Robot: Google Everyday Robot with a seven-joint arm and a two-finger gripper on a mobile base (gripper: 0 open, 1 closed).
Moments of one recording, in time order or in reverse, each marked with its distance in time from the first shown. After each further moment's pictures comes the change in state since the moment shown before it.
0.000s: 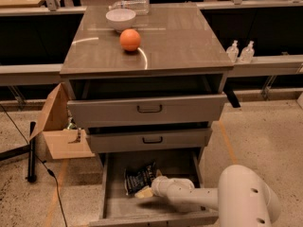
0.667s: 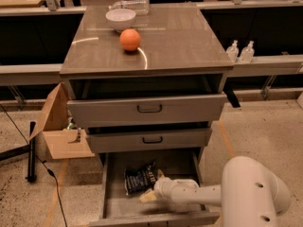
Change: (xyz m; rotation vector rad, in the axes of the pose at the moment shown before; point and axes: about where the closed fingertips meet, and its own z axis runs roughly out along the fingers) arm -0.006 0.014 -0.039 -0.019 0.007 -0.120
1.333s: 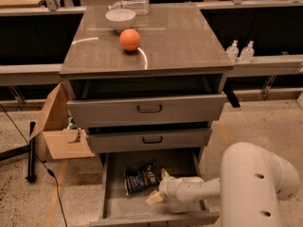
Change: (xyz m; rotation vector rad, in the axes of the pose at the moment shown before) arm -0.008 0.002 -0.048 -0.010 0.067 -0.113
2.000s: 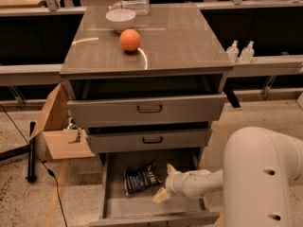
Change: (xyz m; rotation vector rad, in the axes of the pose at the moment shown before) arm -0.019 -0.008 -0.069 0.007 0.081 -0.090
